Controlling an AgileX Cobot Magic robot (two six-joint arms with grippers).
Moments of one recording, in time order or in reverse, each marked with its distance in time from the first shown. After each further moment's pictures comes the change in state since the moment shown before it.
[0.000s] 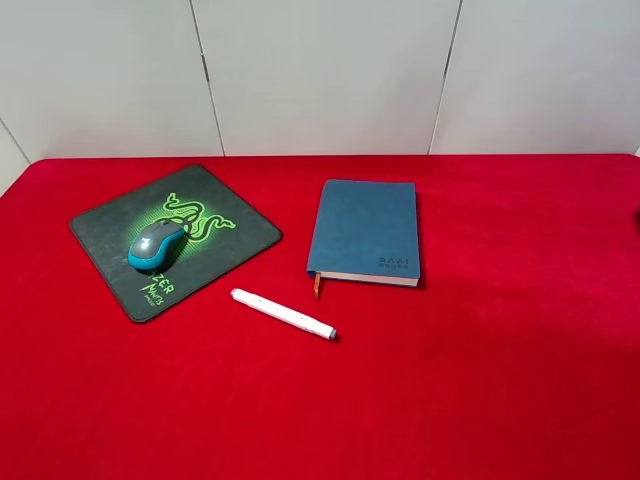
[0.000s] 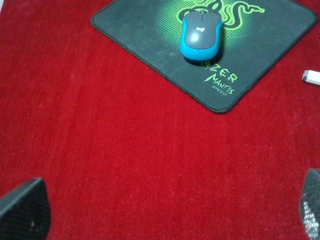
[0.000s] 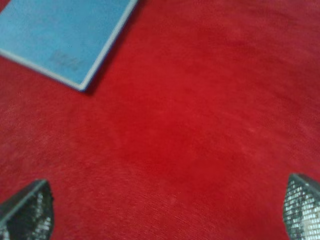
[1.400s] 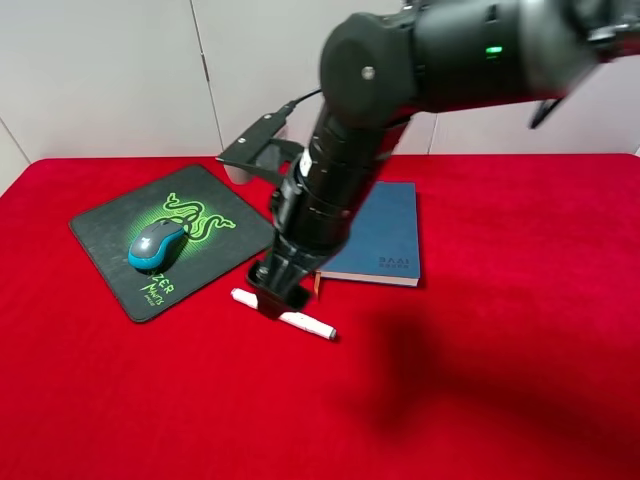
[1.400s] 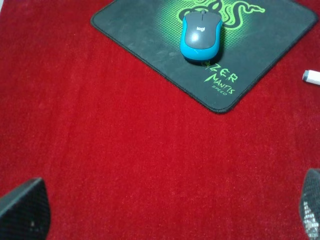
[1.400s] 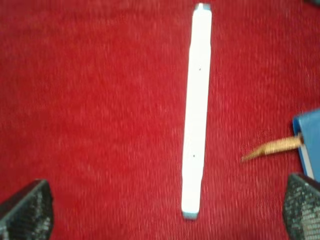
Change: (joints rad) left arm 0.000 0.000 0.000 0.000 0.000 0.000; right arm 0.723 1.125 -0.536 0.059 -0.190 -0.105
